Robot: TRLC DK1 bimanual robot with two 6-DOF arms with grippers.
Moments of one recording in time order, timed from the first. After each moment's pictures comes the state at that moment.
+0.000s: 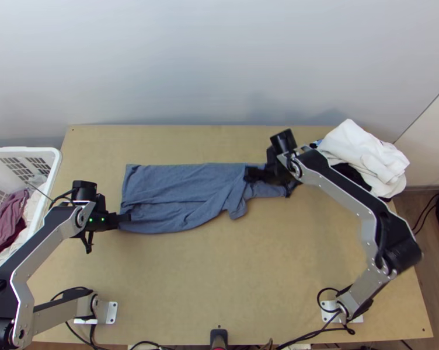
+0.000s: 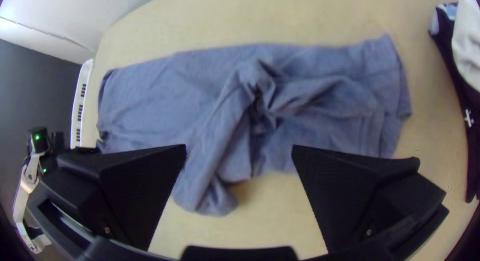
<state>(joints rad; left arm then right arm) 0.04 1.29 0.71 -0.60 0.07 -0.17 0.46 1.79 1.40 -0.64 -0.26 0.46</state>
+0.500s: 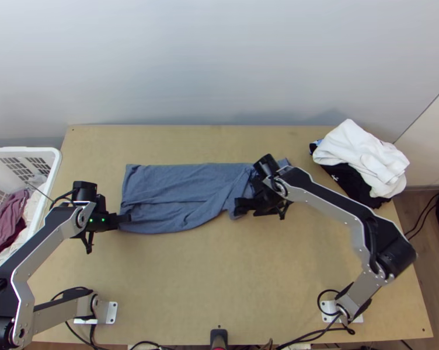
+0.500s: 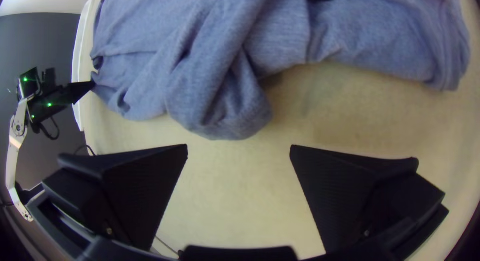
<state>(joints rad) 0.05 1.30 0.70 -0.59 0.07 -0.17 0.59 1.80 1.25 -0.73 -0.39 0.46</state>
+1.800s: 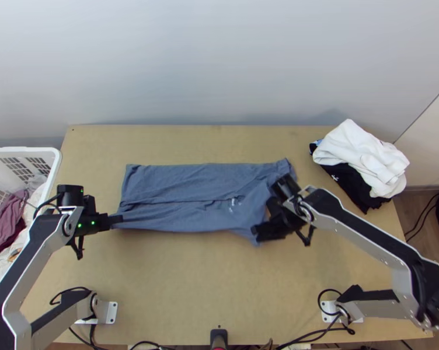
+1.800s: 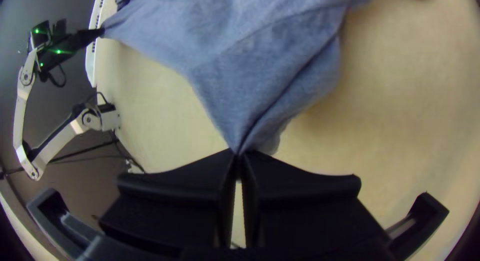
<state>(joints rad) 0.09 1.11 0.70 -0.68 0.07 -0.13 0.63 1.46 1.01 -0.87 -0.48 0.42</state>
